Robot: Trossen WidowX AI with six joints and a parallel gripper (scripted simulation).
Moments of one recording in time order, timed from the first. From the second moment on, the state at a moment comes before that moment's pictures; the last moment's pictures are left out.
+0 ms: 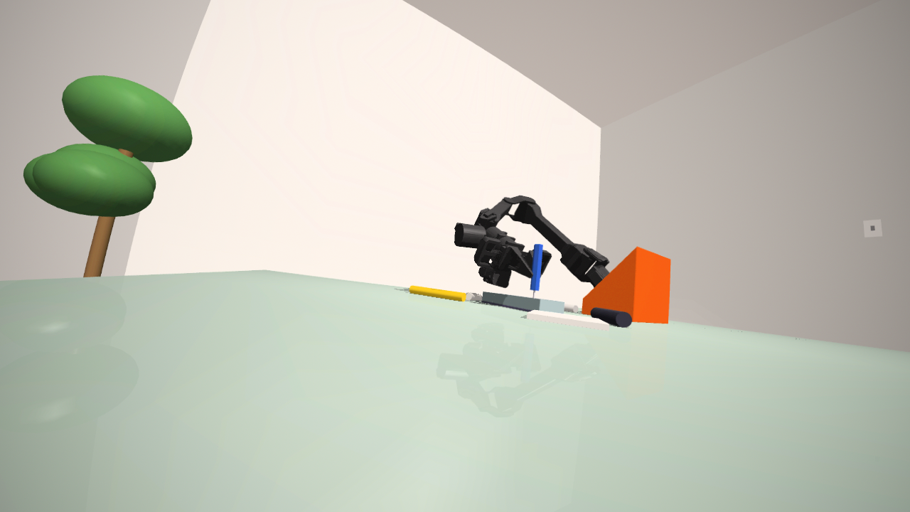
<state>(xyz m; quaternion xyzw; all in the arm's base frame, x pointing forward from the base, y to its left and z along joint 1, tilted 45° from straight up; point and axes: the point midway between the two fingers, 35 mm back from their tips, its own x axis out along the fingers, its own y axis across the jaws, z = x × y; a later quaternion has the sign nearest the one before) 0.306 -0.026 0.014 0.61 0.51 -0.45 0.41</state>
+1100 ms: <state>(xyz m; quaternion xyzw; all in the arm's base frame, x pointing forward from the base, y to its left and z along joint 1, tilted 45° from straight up) 0.308 -0.002 0.037 0.60 0.51 -0.44 0.42</state>
